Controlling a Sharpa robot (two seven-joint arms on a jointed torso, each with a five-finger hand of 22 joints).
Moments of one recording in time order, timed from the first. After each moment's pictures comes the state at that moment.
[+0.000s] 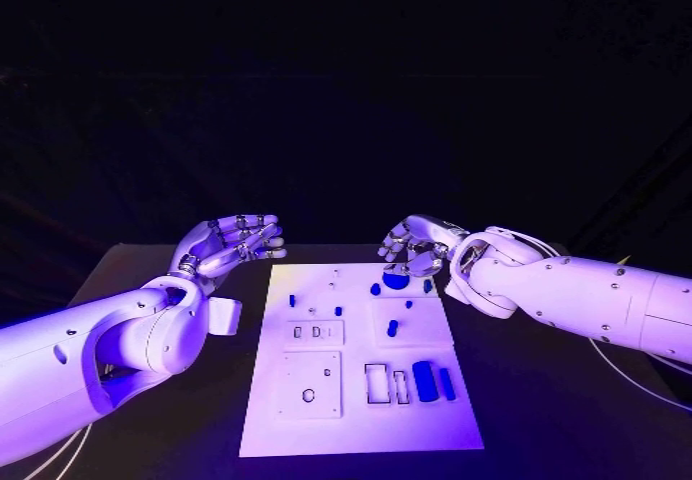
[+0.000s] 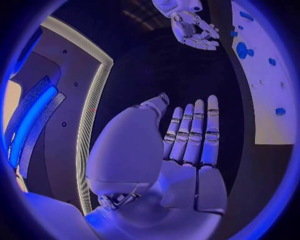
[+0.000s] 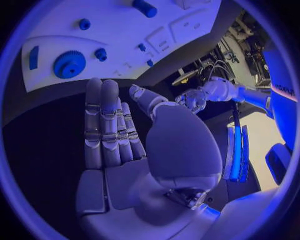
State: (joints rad) left arm 1.19 -0.92 -0.01 1.64 -0.05 -0.44 0.48; left_hand 1.49 -0.15 0.38 0.24 0.05 0.80 0.21 0.29 0.17 1.00 0.18 0.11 0.07 0.95 0.14 0.26 0.24 0.17 0.92 0.23 0.34 0.15; right arm 1.32 -0.74 -0.15 1.33 -1.23 -0.37 0.07; right_hand 1.29 -0.22 0.48 -0.02 0.18 0.98 0.16 0.24 0.22 1.18 0.09 0.07 0.10 1.44 0.01 0.64 0.54 0.16 1.23 0.09 0.62 0.32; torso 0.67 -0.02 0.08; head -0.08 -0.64
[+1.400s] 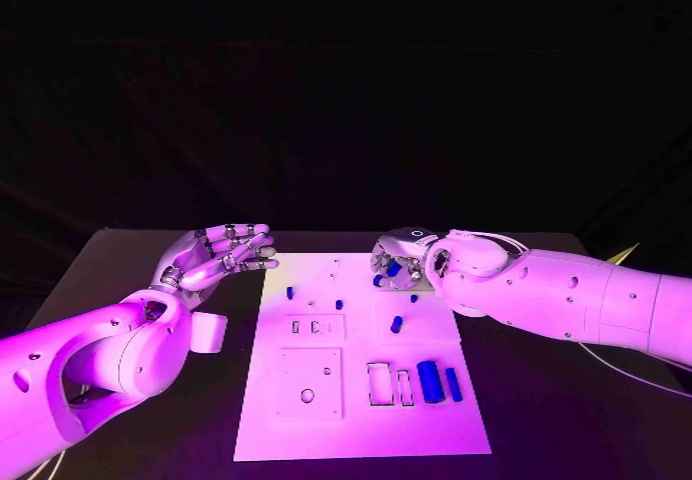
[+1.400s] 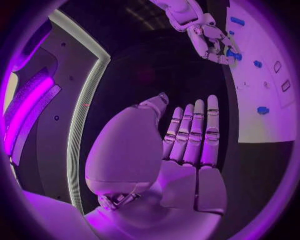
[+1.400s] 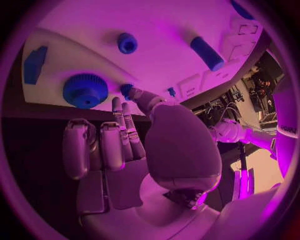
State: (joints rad) left arm 1.20 -0.93 -0.01 1.68 -0.06 -0.40 0.46; left_hand 1.48 -0.16 0.38 0.24 0.05 0.80 0.21 0.29 0.17 1.00 0.18 0.10 0.07 0.95 0.14 0.26 0.25 0.17 0.92 0.23 0.35 0.15; right arm 1.32 -0.70 -0.15 1.30 -1.57 -0.24 -0.11; right_hand 1.31 -0.22 0.51 0.05 0.18 0.99 0.15 0.22 0.33 1.15 0.09 0.07 0.17 1.47 0.01 1.40 1.29 0.07 1.44 0.11 1.40 1.31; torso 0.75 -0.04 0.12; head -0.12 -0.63
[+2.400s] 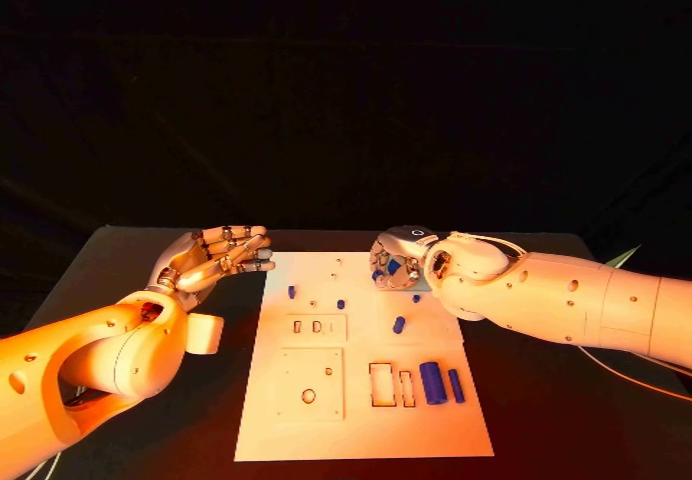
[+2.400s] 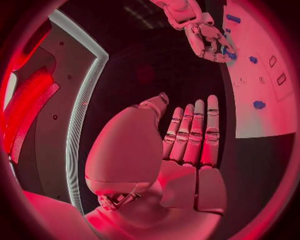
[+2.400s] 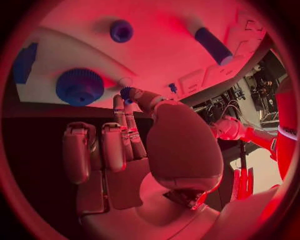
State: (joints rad) left arm 1.20 -0.94 -0.01 1.68 -0.06 -0.40 0.45; left_hand 1.48 -0.16 0.38 0.23 0.05 0.80 0.21 0.29 0.17 1.00 0.18 0.10 0.07 0.95 0.14 0.26 0.25 0.17 0.92 0.23 0.35 0.15; right arm 1.31 -0.71 -0.15 1.32 -1.57 -0.31 -0.14; right_hand 1.32 -0.19 0.60 0.03 0.14 1.06 0.12 0.28 0.39 1.23 0.06 0.08 0.17 1.47 0.00 1.43 1.30 0.05 1.46 0.10 1.45 1.31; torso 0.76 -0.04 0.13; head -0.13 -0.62
